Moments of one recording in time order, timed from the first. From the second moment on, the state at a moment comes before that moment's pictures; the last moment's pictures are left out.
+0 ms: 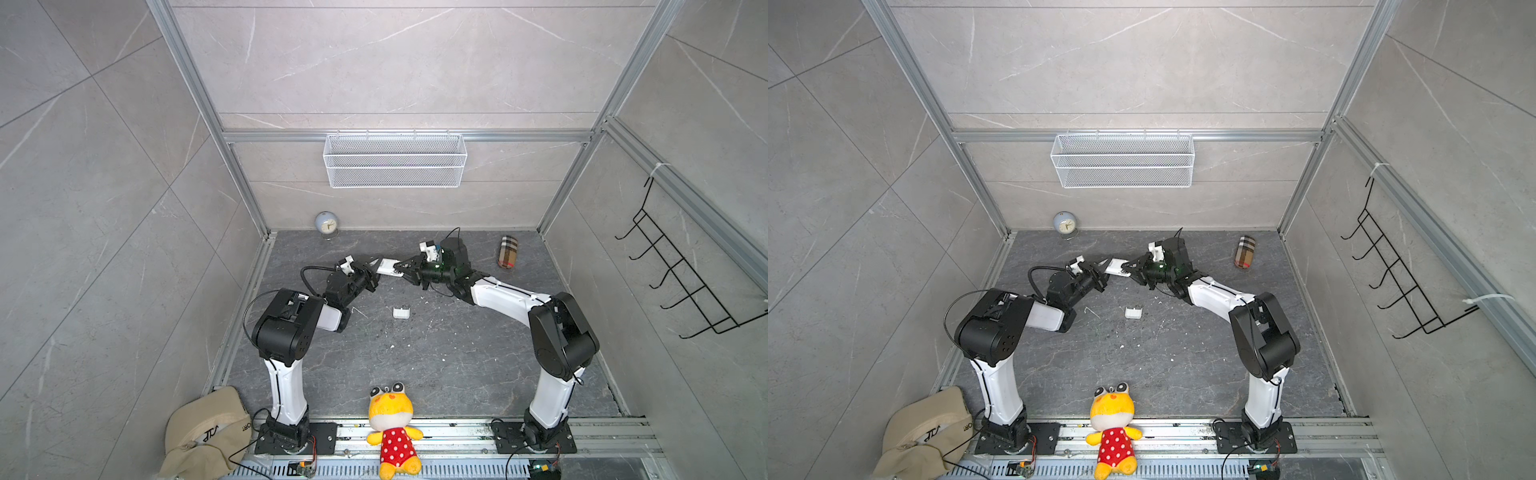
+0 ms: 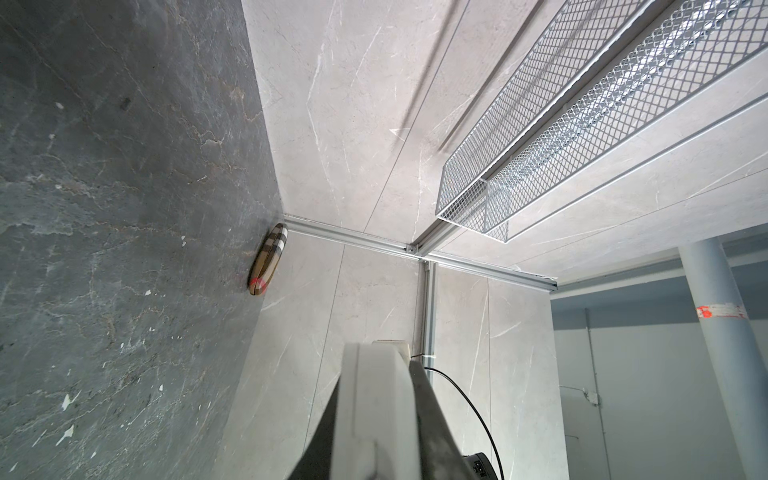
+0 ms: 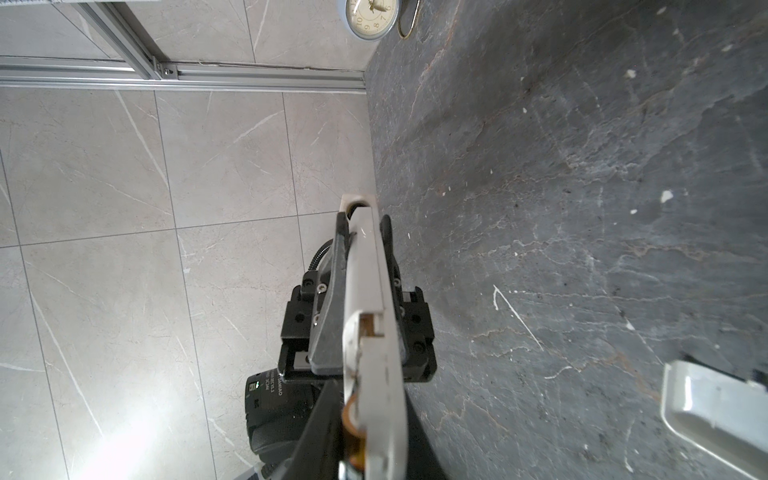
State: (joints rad) left arm -0.36 1.95 0.80 1.26 0.40 -1.85; right arm 0.50 1.87 1.25 0.25 -0.65 1.29
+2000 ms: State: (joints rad) left arm -0.34 1.87 0.80 1.10 0.43 -1.84; right arm 0.51 1.92 1.63 -0.46 -0.66 0.38
